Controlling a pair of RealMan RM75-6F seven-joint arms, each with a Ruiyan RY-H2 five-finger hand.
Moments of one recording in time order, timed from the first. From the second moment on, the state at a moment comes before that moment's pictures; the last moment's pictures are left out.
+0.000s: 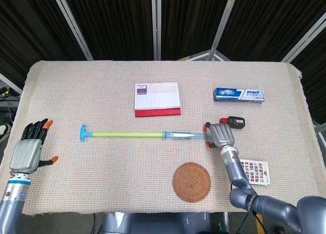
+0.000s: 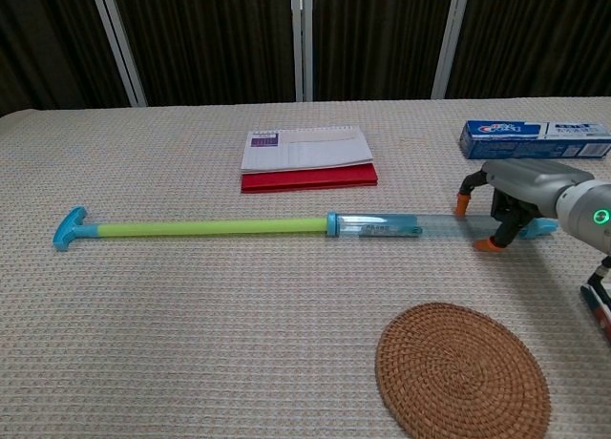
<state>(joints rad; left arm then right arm) -0.24 -1.21 -0.08 -1.73 1.29 1.36 0.25 0.67 -1.70 0.21 -1.21 -0.91 0.95 -0.43</state>
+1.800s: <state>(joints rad) -0.58 -1.49 -0.17 -1.31 1.10 0.94 0.40 0.66 -1.65 0.22 -1.32 -0.89 1.03 -0.52</state>
